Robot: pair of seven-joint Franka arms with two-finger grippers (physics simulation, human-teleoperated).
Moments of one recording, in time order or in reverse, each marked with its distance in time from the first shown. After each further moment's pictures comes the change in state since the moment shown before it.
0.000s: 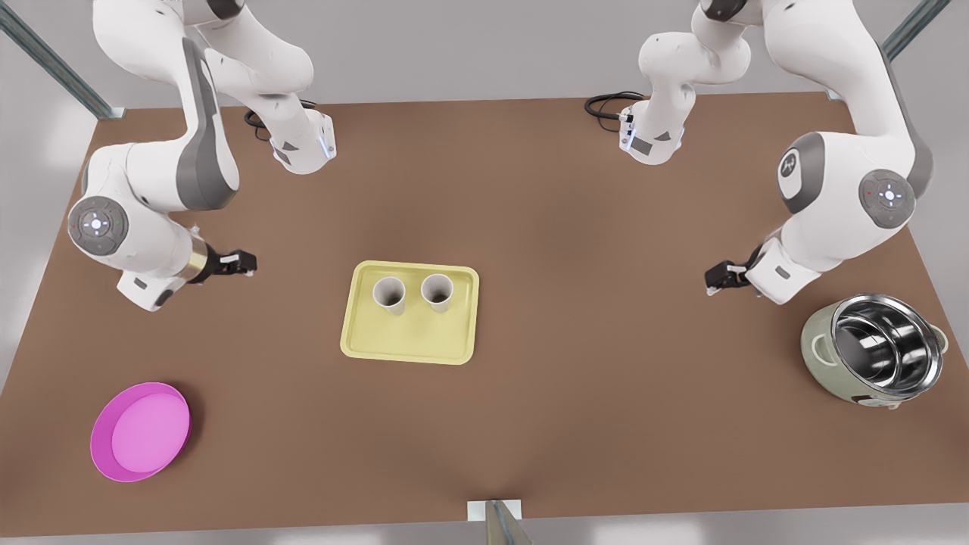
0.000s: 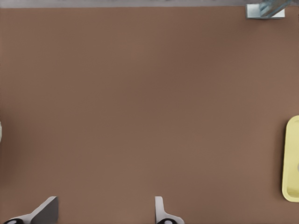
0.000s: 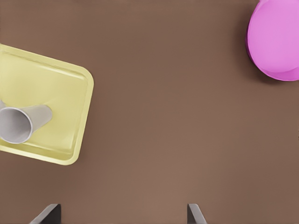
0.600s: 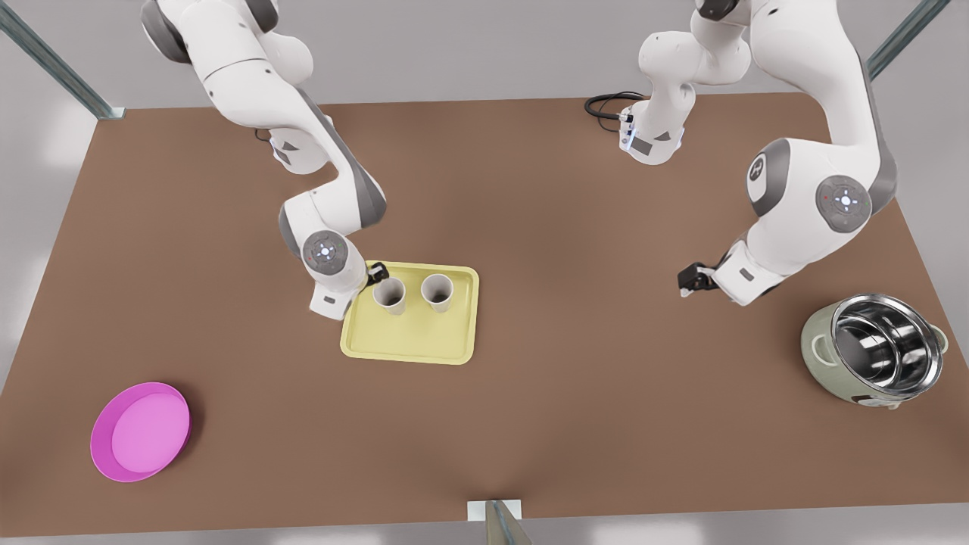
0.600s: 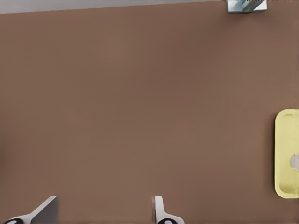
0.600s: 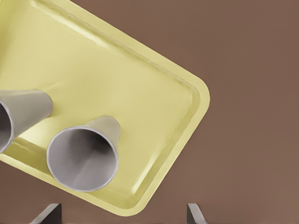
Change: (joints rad) left arm -0.051 0.014 -0.017 -0.019 -0.020 0.039 -0.011; right arm 0.348 0.157 0.013 -0.298 0.009 0.433 0.134
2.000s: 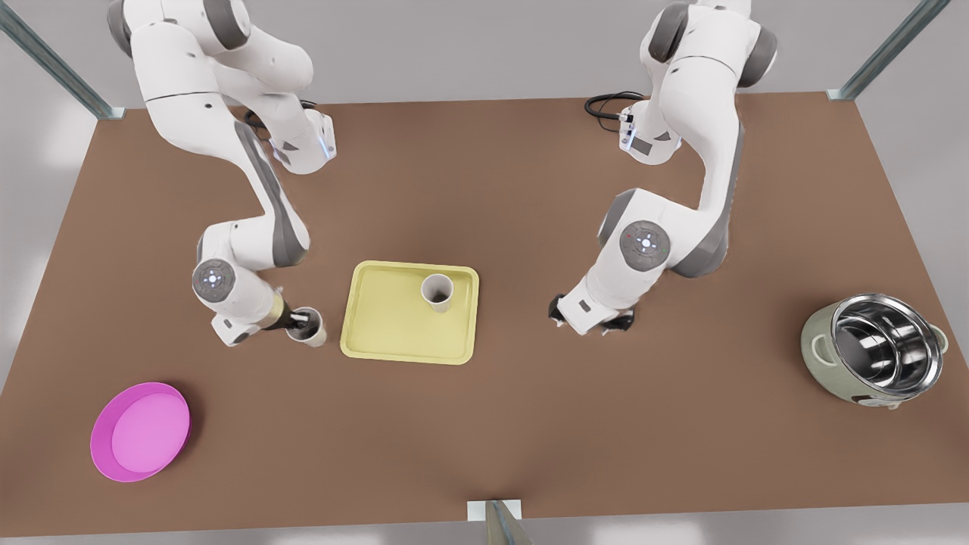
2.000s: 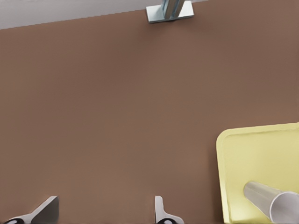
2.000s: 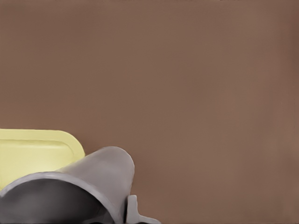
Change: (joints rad) left arm -0.326 0.319 -0.012 0.219 0.052 0.176 -0.232; right arm -0.357 0.013 0.006 -0.056 0.017 0.217 0.154
